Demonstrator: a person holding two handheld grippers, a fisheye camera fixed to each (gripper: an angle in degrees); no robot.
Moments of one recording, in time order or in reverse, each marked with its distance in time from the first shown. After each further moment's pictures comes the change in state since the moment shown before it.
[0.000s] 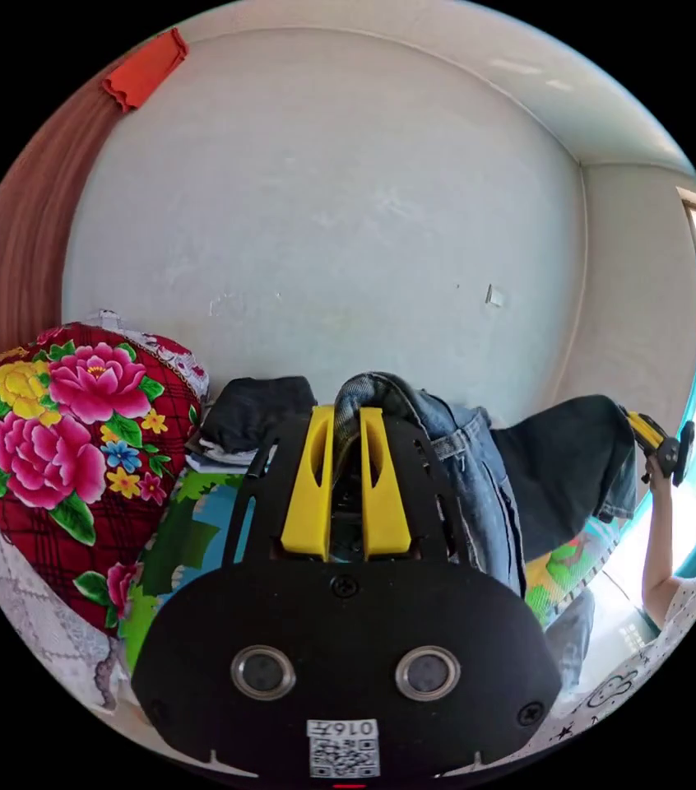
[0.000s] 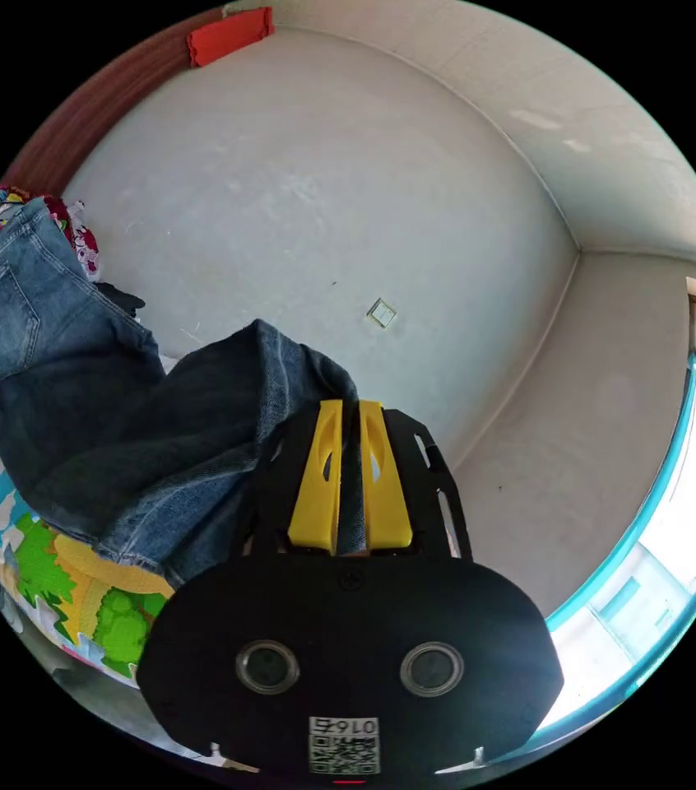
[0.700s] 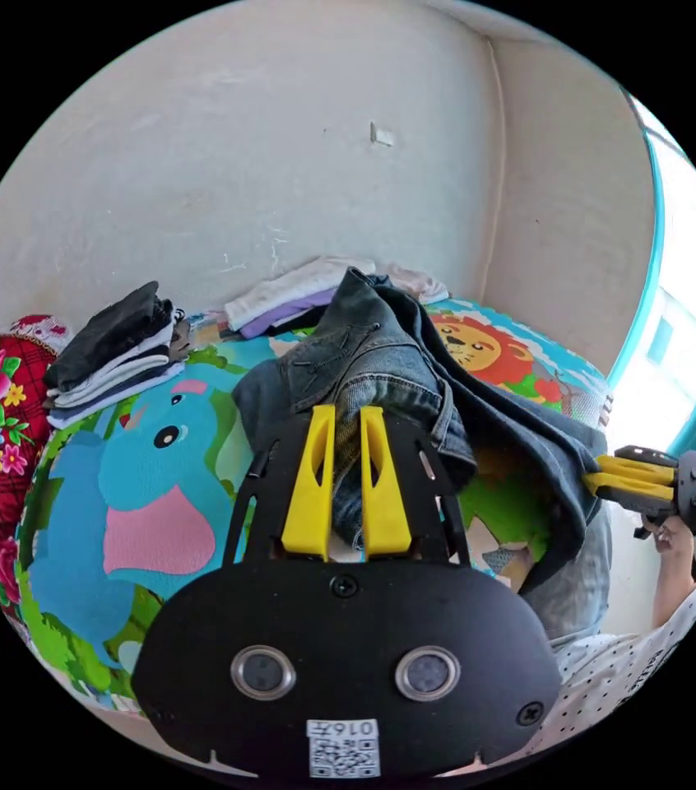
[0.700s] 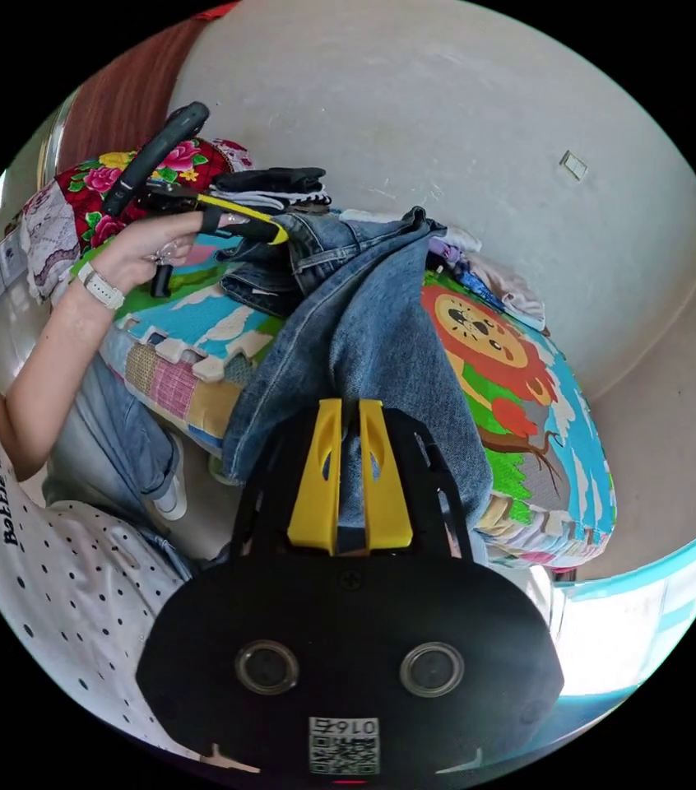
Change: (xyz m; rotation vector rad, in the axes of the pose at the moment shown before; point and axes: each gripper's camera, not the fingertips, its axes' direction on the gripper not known) left arm 0.261 0.070 0.104 -0.114 0.187 0.199; right arm -0.140 0.139 -0.079 -0.363 -0.578 0.100
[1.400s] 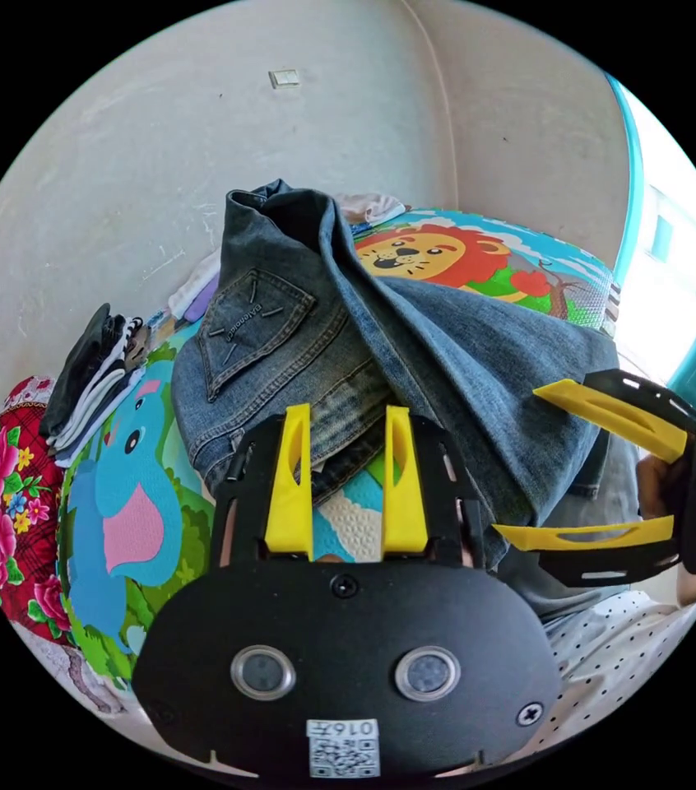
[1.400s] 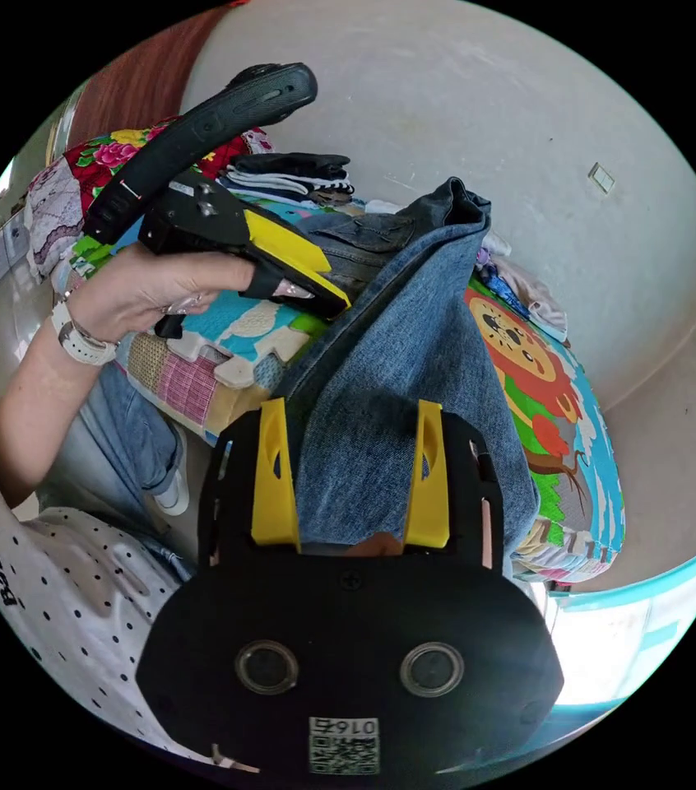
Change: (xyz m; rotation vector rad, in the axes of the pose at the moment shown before) left arm 0.221 -0.126 0.075 -0.300 -0.107 0.305; right arm -0.021 -0.039 0.063 -0.078 -0.028 -0.081
